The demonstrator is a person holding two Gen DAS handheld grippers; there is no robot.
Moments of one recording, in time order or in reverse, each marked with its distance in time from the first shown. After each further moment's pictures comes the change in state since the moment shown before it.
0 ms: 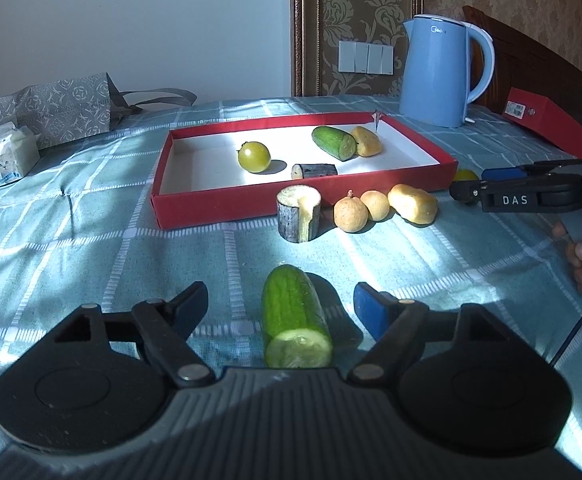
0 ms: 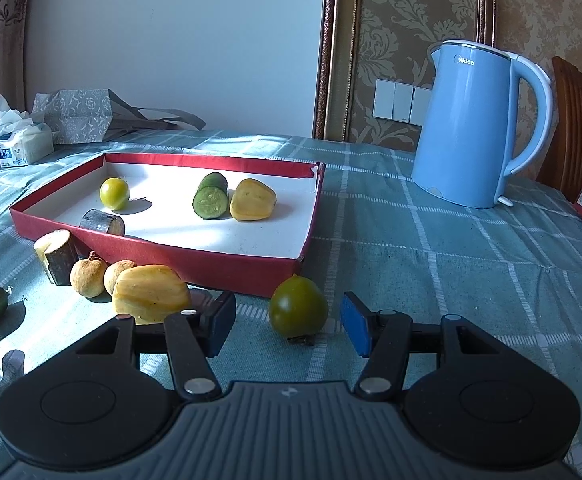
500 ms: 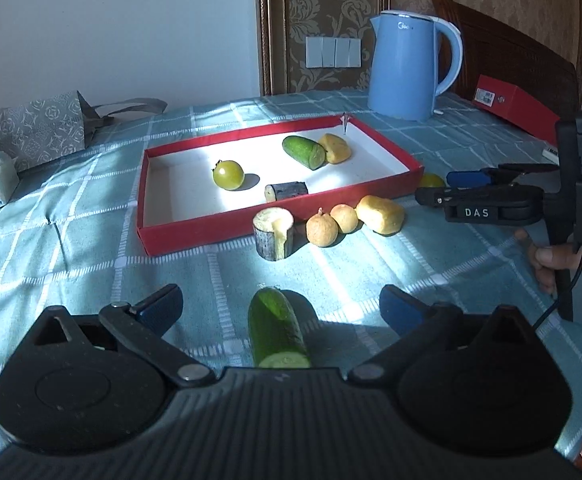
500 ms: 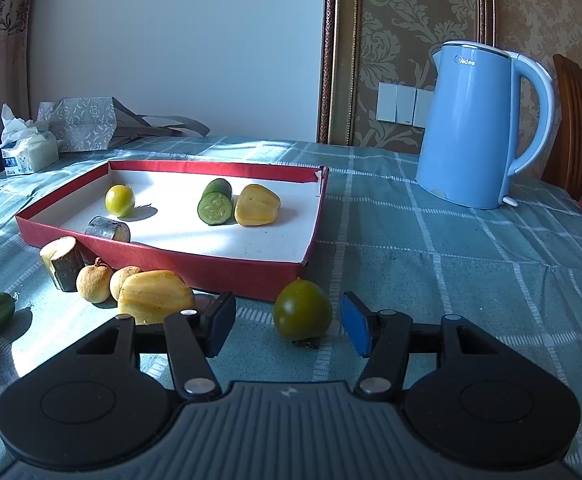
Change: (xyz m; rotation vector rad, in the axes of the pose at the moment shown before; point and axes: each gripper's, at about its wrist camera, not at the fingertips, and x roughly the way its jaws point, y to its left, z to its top) left arm -0.013 -0.004 0.032 0.068 0.079 -0.080; right arm 0.001 -0.002 0.000 0.015 -0.015 0.021
